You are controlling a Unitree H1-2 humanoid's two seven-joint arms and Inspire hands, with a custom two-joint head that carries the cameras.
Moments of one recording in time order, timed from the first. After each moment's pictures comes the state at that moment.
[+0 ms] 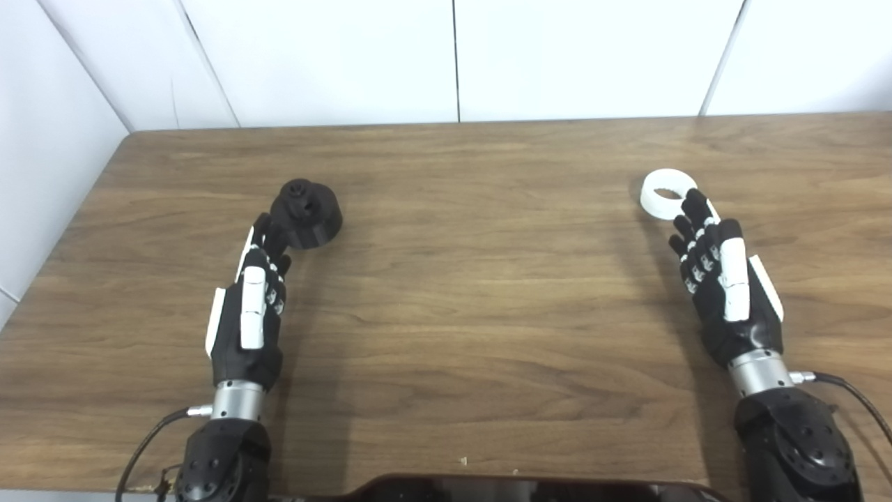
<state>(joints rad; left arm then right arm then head) 0.15 0.08 0.17 -0.20 -0.22 -0.02 -0.06 -0.01 -0.12 -0.08 -0.13 0.19 0.10 0.12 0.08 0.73</state>
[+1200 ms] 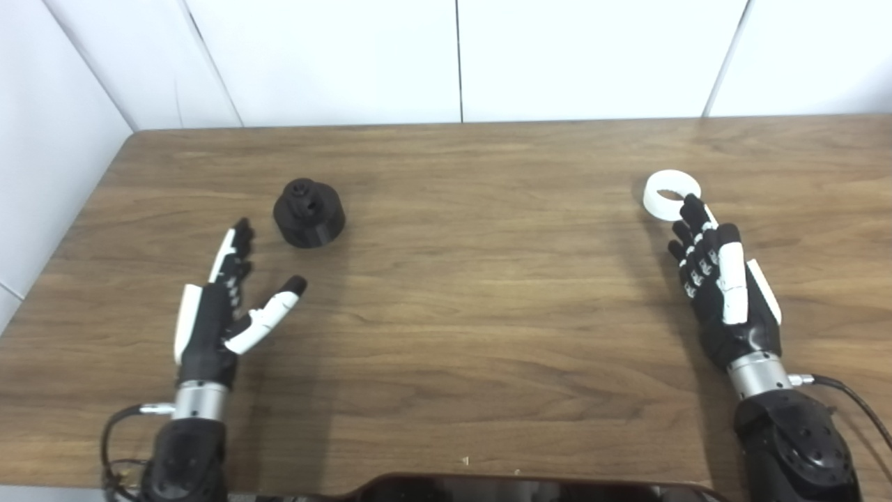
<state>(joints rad) 0.15 0.21 0.20 -0.25 0.11 0.06 -0.03 -0.01 -0.12 -0.08 -0.12 0.19 0.09 0.12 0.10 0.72</state>
